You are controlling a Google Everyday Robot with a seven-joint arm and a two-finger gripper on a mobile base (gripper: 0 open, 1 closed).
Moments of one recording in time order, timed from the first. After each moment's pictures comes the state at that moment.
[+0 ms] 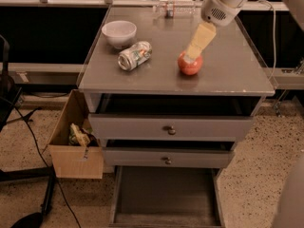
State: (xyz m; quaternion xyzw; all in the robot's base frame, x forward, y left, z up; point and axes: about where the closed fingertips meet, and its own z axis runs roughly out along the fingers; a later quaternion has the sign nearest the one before) arm 0.670 -0.134 0.940 -0.55 0.80 0.00 0.25
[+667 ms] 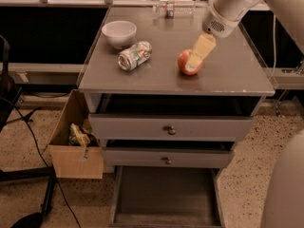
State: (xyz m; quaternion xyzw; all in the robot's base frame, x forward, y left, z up) arm 0.680 -0.149 0.899 -0.52 0.82 0.02 0.22
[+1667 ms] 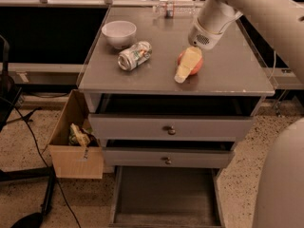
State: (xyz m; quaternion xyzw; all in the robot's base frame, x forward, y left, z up) arm 0.678 -0.117 0.859 -0.55 0.81 0.04 0.19
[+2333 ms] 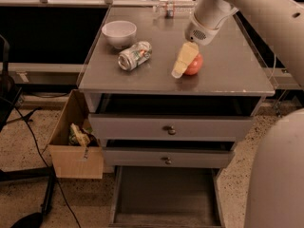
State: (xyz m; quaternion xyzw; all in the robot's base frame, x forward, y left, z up) arm 0.692 -0.106 0.867 -0.56 0.80 0.04 0.20
